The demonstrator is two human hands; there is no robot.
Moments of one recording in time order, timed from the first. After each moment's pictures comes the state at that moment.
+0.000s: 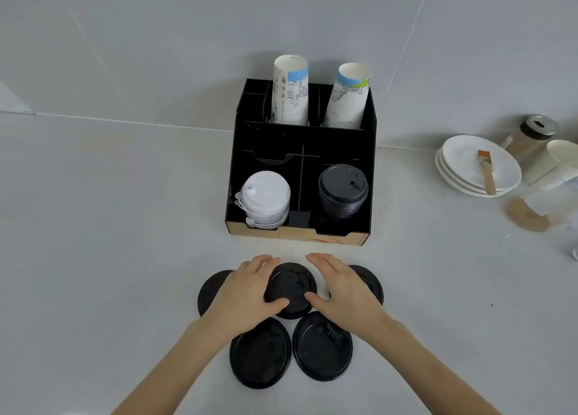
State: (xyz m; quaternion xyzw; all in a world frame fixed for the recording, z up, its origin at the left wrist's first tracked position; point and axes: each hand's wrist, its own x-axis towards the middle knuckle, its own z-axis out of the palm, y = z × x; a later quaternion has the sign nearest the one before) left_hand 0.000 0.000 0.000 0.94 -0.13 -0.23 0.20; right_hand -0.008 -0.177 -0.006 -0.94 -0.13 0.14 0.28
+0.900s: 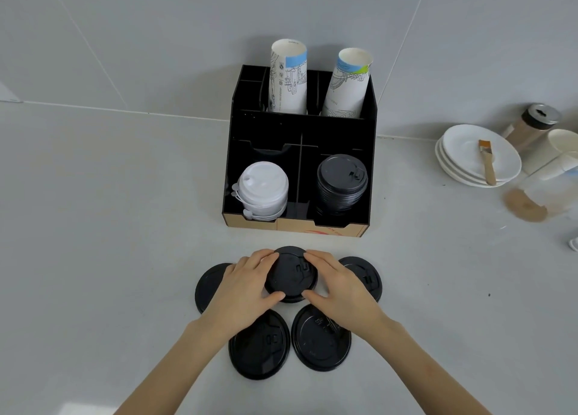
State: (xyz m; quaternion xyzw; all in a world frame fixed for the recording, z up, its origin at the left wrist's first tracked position) left_hand 0.000 0.000 -0.011 0.95 -0.14 -0.18 0.21; right_hand -0.012 -0.176 -0.020 -0.92 -0.13 0.12 0.34
